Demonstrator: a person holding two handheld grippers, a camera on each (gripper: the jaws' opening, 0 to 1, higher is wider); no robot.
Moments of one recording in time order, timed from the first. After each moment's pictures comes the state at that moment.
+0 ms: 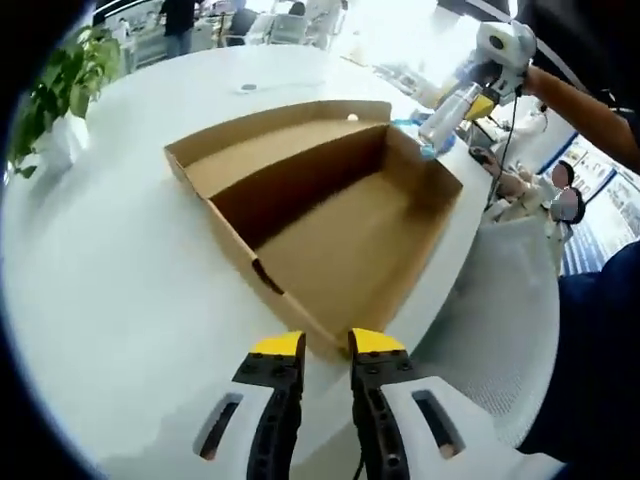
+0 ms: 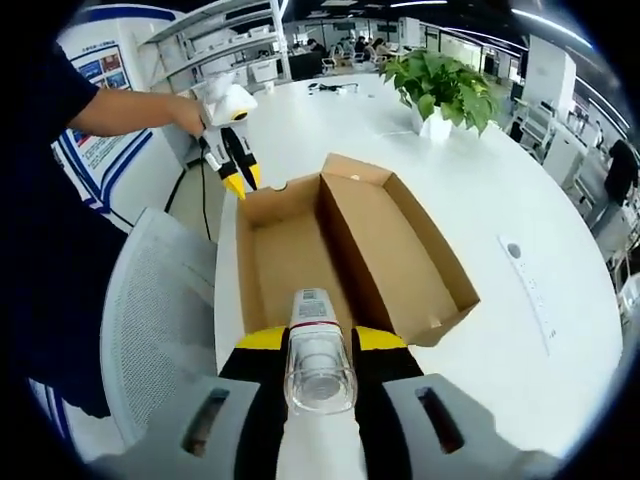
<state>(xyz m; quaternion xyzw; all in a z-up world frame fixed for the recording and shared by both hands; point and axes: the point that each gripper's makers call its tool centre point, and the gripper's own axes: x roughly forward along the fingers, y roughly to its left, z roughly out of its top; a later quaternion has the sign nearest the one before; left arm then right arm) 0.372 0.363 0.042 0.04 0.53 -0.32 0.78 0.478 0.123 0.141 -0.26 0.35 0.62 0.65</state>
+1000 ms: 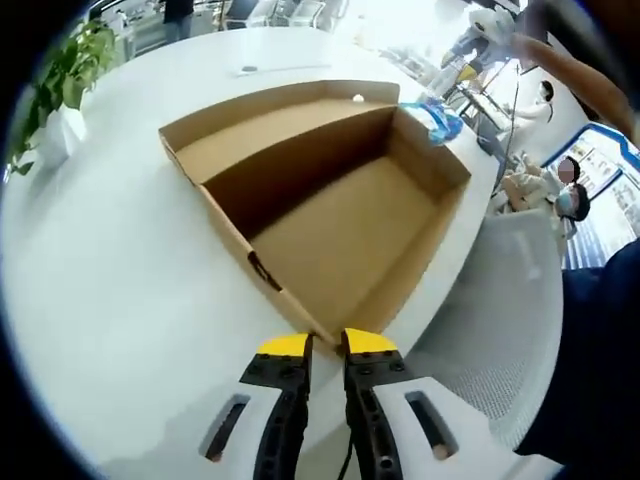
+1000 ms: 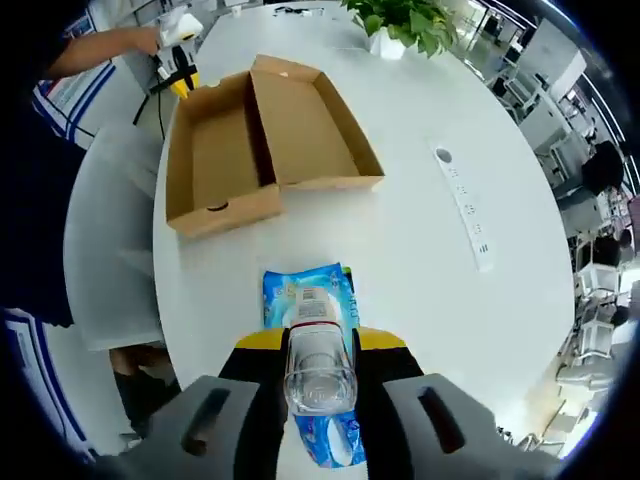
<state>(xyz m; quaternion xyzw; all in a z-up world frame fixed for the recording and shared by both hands) 0.373 0.361 0.038 0.03 0.55 -0.32 0.77 0.584 -0.041 0.120 -0.42 0.44 0.51 0.61</state>
